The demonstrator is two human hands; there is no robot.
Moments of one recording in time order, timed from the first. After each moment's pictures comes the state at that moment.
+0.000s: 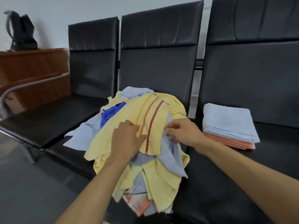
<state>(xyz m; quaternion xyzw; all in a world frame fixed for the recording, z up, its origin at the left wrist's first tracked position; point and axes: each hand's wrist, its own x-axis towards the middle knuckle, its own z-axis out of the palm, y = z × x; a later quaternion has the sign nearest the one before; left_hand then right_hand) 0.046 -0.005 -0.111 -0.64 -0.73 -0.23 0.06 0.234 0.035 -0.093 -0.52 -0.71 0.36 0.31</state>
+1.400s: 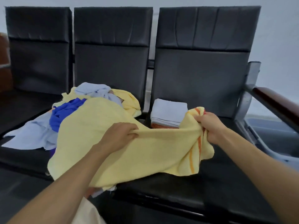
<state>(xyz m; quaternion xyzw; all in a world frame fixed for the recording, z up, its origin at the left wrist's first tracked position) 0.154 -0.009 -0.107 -0.81 -0.55 -0.19 -0.05 0.440 -0.024 -0.056 -0.64 -0.40 0.45 0.47</state>
